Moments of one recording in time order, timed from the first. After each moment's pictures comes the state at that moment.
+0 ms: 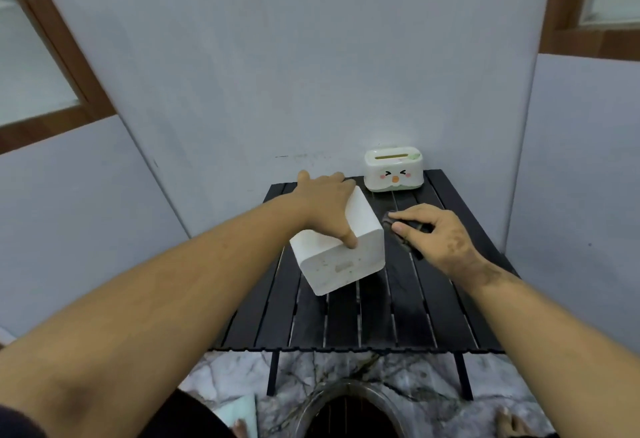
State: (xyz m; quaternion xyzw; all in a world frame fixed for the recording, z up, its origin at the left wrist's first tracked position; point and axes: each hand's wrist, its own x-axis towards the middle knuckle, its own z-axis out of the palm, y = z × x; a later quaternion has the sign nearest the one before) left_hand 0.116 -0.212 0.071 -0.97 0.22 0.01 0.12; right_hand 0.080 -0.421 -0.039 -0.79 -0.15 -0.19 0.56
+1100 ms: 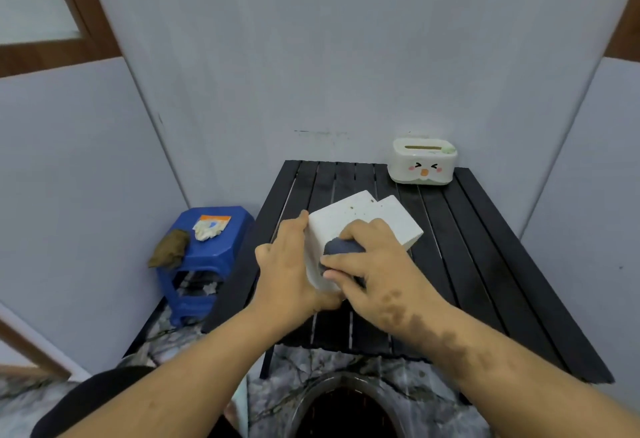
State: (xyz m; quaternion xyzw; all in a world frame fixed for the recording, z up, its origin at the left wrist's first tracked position) left_hand 0.025 -0.107 -0.039 -0.91 0.05 -0.13 -0.39; right_hand 0.034 -0.274 -0.024 -0.86 -0.35 -0.25 0.28
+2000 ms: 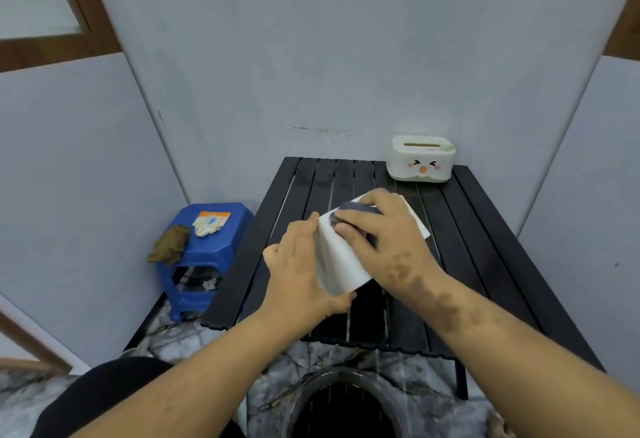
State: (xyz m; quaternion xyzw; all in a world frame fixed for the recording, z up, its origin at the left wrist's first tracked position) left_hand 0.019 -0.119 -0.058 -0.91 0.09 -0.20 -0.34; right_hand 0.055 -0.281 -0.015 -0.85 -0.26 -0.28 0.35
